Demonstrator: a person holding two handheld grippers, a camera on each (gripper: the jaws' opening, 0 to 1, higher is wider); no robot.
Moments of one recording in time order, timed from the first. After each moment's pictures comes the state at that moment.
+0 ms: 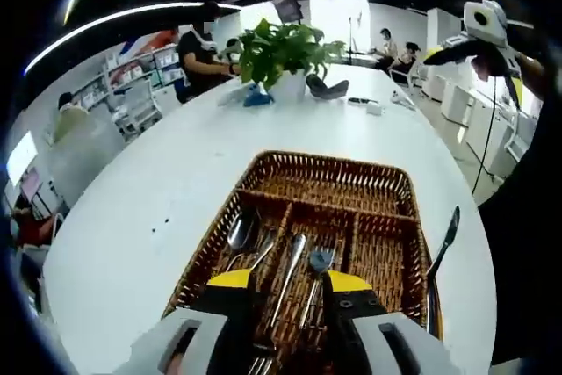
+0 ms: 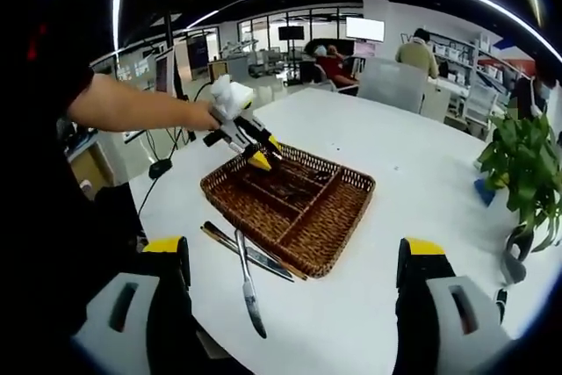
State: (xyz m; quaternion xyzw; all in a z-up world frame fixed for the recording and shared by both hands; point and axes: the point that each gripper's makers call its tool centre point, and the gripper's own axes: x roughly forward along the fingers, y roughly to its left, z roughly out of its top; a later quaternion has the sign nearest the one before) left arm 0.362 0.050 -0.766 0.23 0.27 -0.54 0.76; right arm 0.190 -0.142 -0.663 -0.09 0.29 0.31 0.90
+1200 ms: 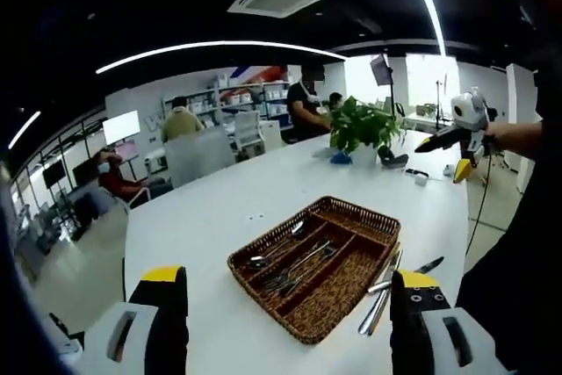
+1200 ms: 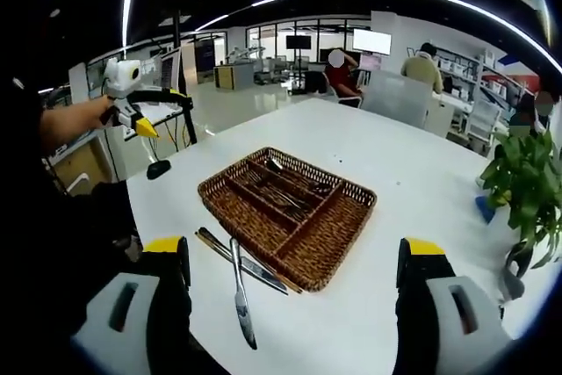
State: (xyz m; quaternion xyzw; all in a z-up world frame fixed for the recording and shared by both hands) left arm 0.224 0.183 -0.632 0.14 0.19 -0.35 0.91; right arm 0.194 -0.136 -0.657 -0.10 0.26 0.31 0.91
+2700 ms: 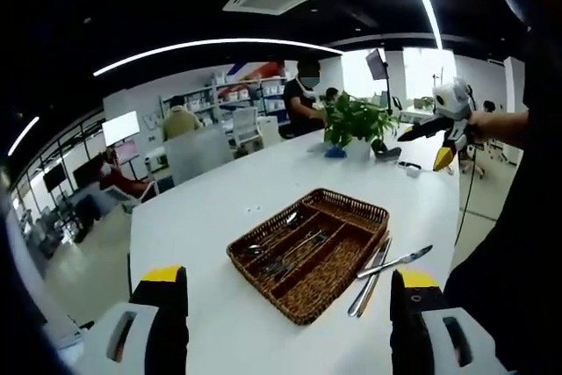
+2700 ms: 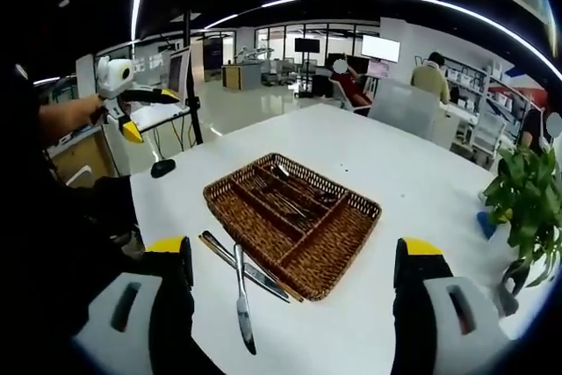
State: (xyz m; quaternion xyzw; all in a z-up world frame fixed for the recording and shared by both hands) left arm 0.198 0.199 -0.633 0.15 0.20 -0.35 0.90; right arm 0.201 -0.113 -0.651 -0.13 0.25 0.34 0.90
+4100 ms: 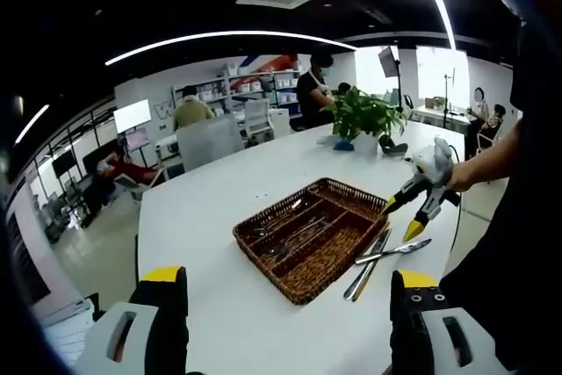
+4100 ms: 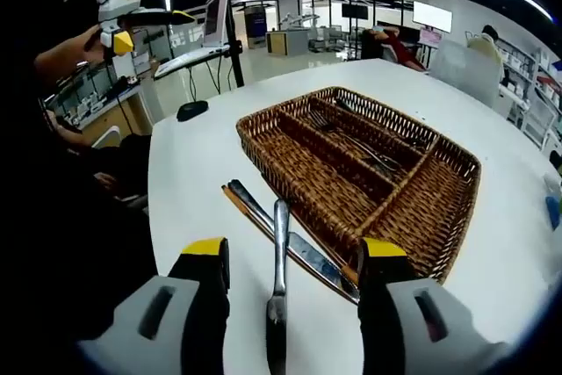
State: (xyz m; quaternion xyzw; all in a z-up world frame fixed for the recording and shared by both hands) left arm 0.170 0.222 -0.644 0.14 0.22 -0.32 0.91; right arm 0.185 -0.037 -0.816 -0.14 0.33 0.44 0.82
